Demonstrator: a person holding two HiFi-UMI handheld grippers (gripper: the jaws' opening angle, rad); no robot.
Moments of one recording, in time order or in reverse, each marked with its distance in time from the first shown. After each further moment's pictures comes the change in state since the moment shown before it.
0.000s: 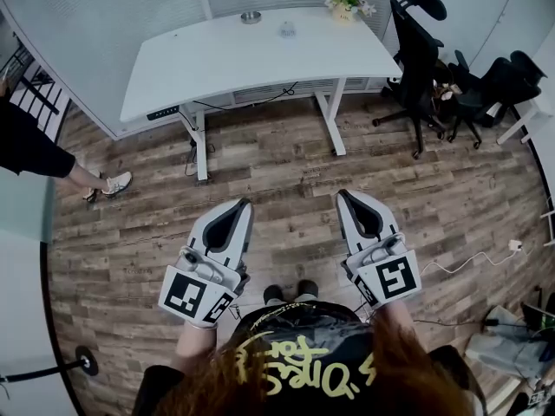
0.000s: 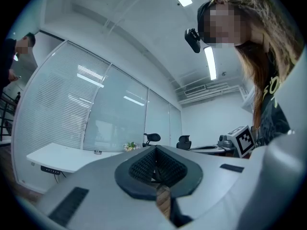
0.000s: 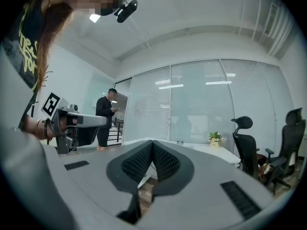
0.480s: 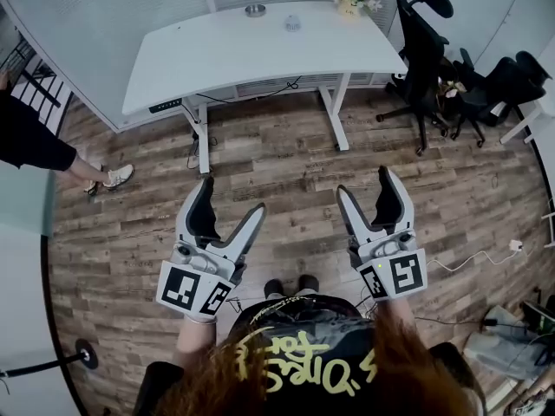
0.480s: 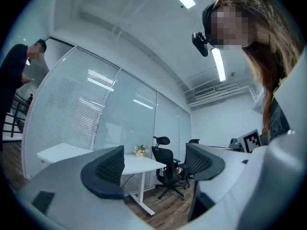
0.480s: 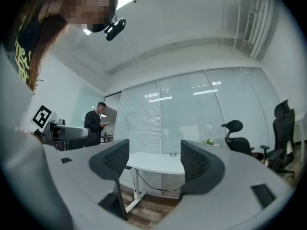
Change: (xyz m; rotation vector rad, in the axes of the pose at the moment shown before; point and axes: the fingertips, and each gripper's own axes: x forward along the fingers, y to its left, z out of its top) left arm -0.007 0.029 0.006 -0.029 -0.044 0.118; right arm -0.001 -0.026 0.019 0.083 -0.159 -0.118
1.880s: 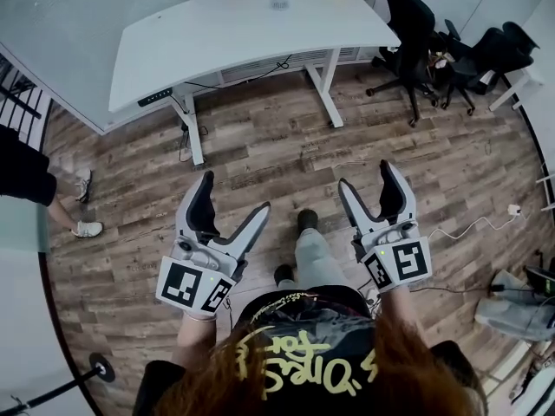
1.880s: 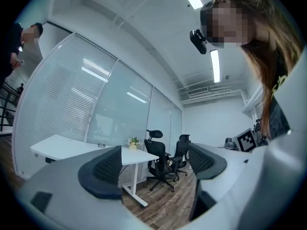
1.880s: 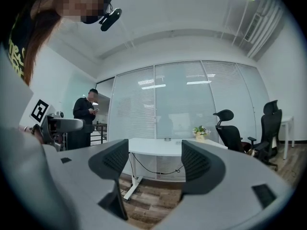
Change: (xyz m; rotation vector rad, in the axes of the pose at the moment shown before) left arm -0.025 0.034 -0.026 -0.037 0.074 -0.128; right arm -0.004 0.038 -0.049 0.014 0.169 -0.119
